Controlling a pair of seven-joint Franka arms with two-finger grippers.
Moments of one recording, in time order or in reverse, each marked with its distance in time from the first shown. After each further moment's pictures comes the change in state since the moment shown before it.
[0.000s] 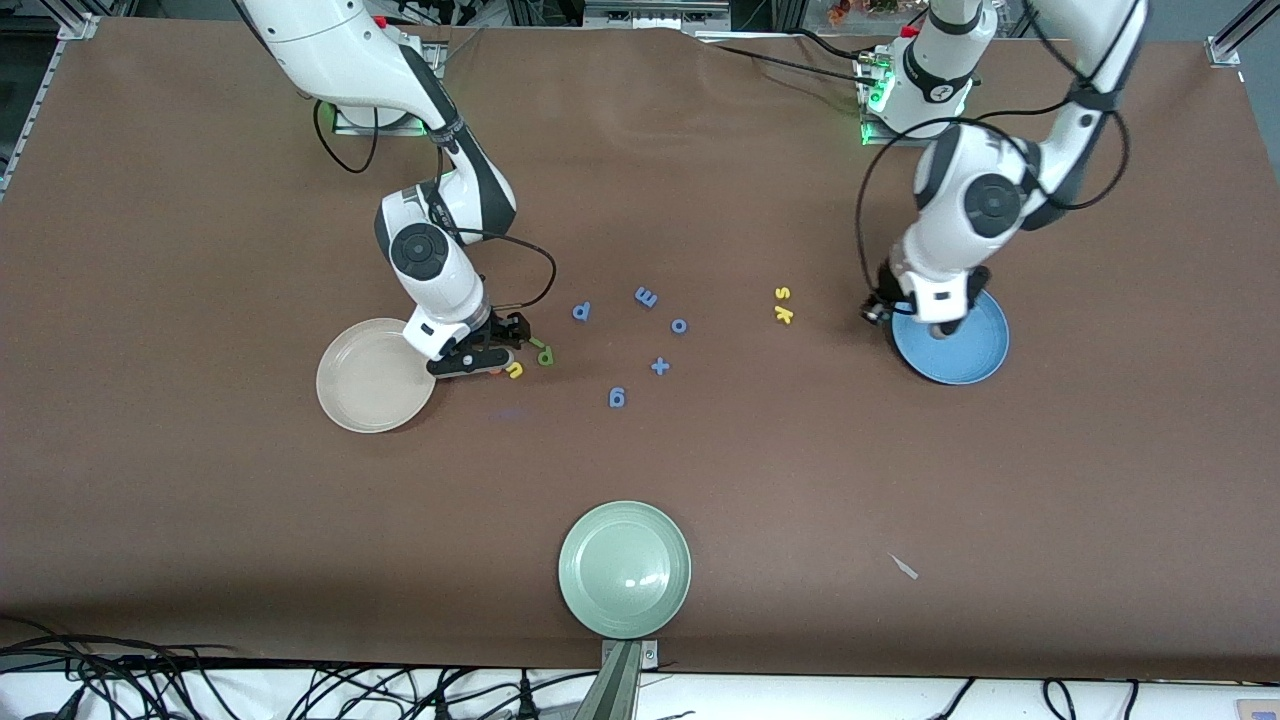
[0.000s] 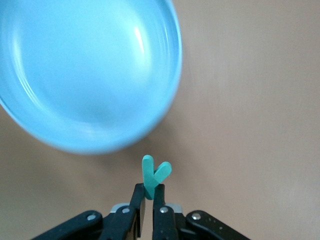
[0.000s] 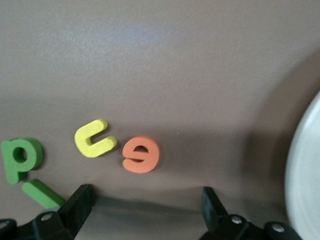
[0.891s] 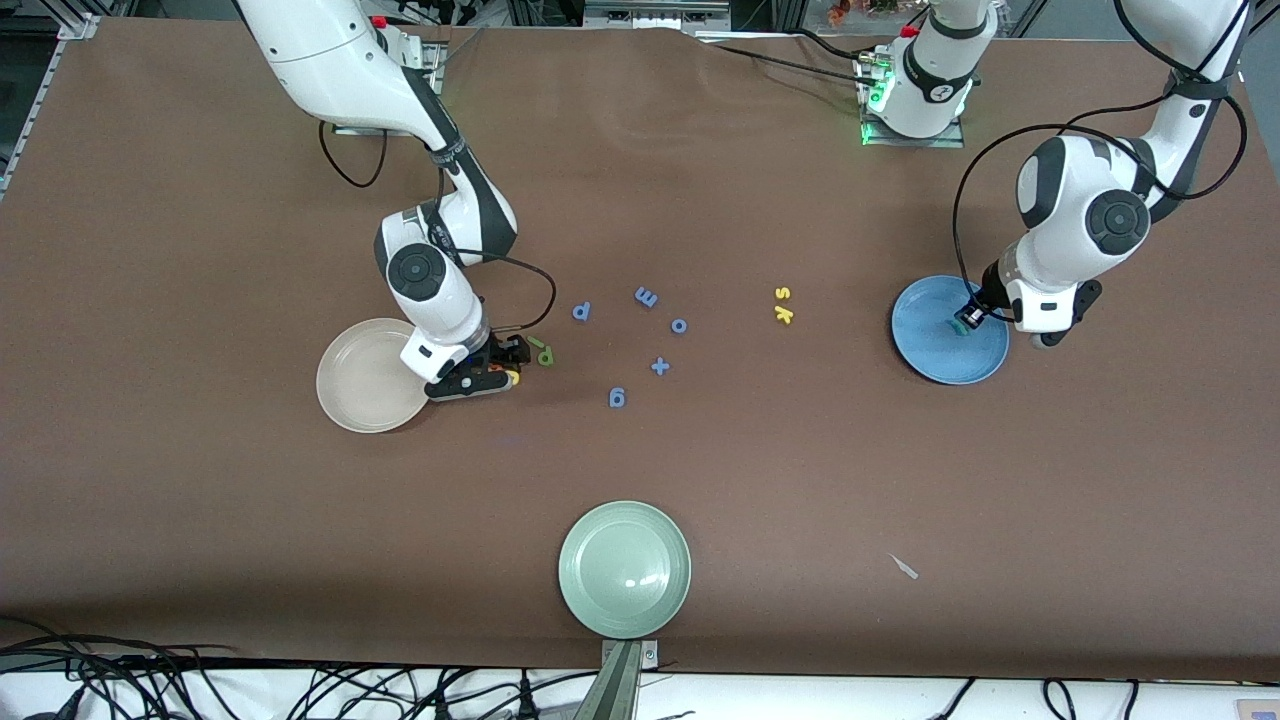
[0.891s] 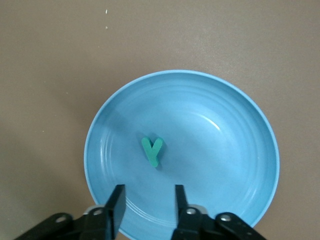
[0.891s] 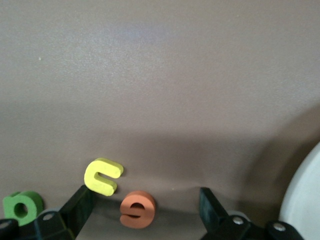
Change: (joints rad) left arm 0.240 0.013 -0.011 -0.025 0.143 -0.031 0.220; right arm -0.019 0.066 -0.003 0.107 0.000 0.001 -0.015
